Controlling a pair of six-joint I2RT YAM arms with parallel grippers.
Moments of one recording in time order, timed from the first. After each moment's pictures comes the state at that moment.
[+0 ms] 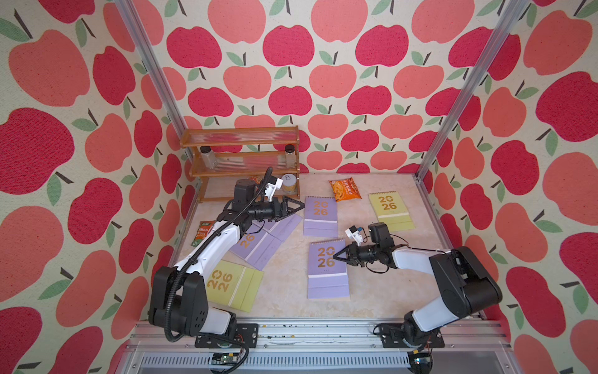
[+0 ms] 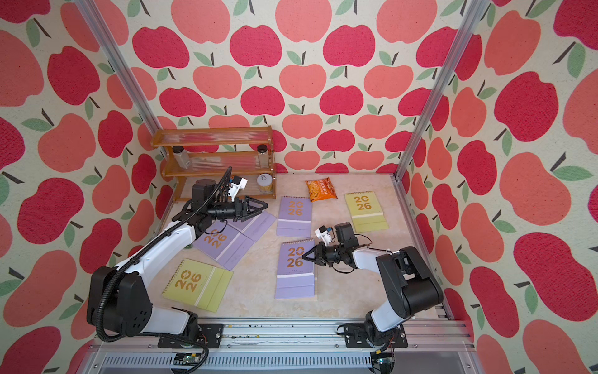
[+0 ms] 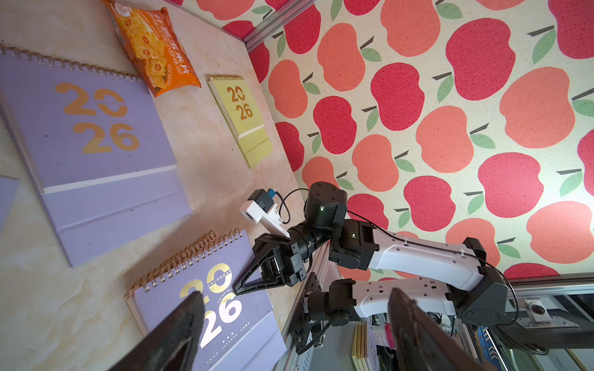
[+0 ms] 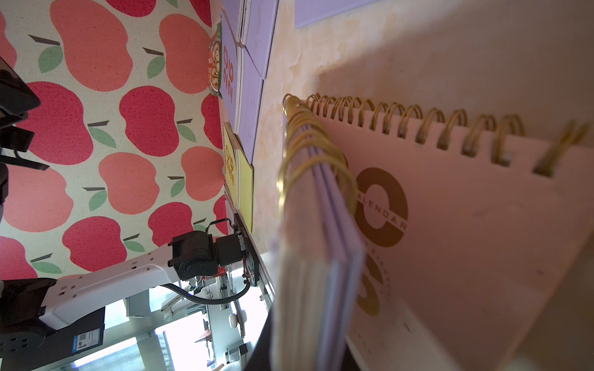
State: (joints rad) left arm -0.26 1.43 1.07 -0.11 1.00 -0.66; right arm 0.42 1.56 0.56 0.09 -0.94 0.66
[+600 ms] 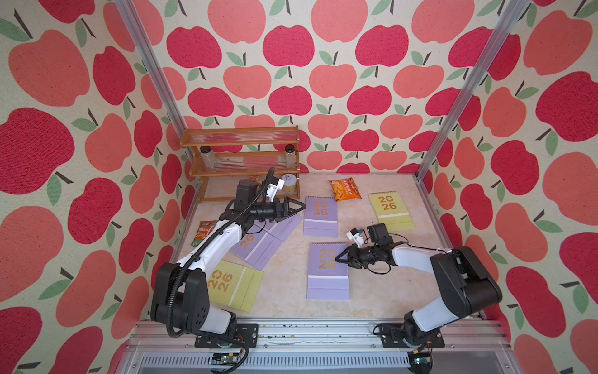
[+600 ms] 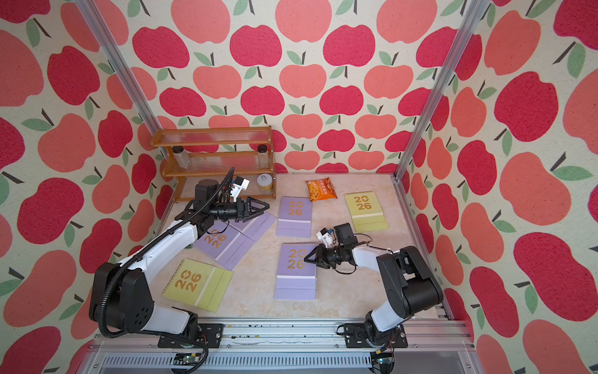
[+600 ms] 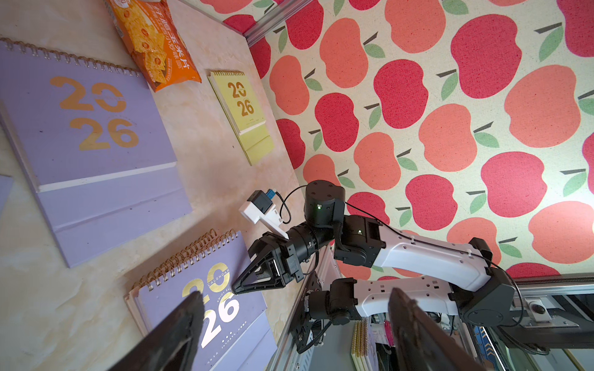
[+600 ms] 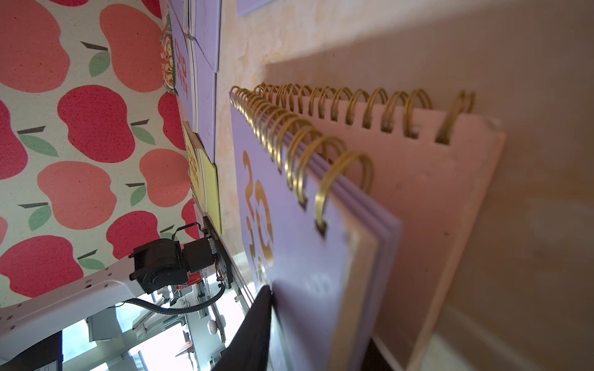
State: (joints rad) left arm -0.27 1.45 1.07 -0.10 1.00 -0.66; right arm 0.42 1.56 0.61 -0.09 -0.83 0.57
